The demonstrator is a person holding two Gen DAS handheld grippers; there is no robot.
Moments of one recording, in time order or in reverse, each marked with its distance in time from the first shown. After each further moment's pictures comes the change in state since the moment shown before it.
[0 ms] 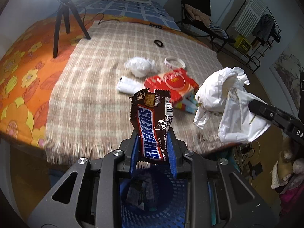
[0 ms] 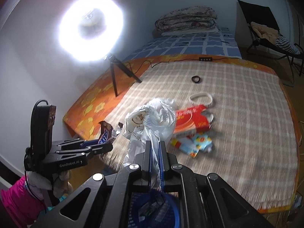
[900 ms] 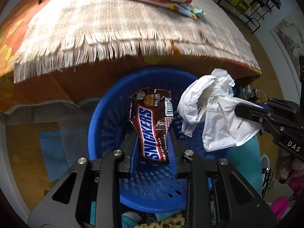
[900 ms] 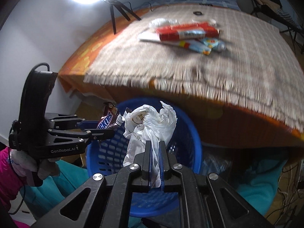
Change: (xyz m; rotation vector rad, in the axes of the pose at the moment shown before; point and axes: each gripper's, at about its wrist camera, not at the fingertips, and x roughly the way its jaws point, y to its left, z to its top) left arm 0.046 -0.009 -0.133 0.096 0.304 0.003; right arm 0.035 0.015 -0.154 0.027 0.263 -0.032
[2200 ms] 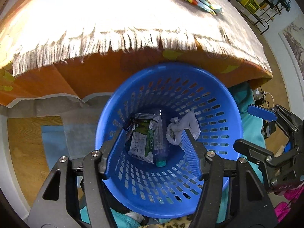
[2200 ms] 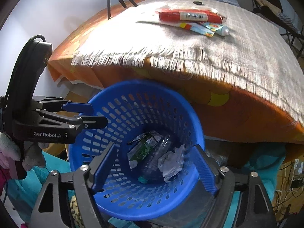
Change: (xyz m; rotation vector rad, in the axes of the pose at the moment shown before) left arm 0.015 0.016 0.009 -0.051 0.032 0.044; right arm 0.031 0.010 -0.014 -0.040 0.027 -0.085
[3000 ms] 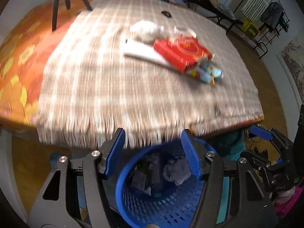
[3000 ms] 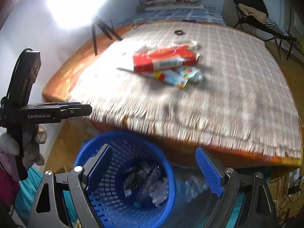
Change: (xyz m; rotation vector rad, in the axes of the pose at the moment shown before) left arm -0.060 0.011 0.089 -0.048 -0.192 -0.010; right arm -0.046 -0.039 0.063 0.088 -0.157 -0.025
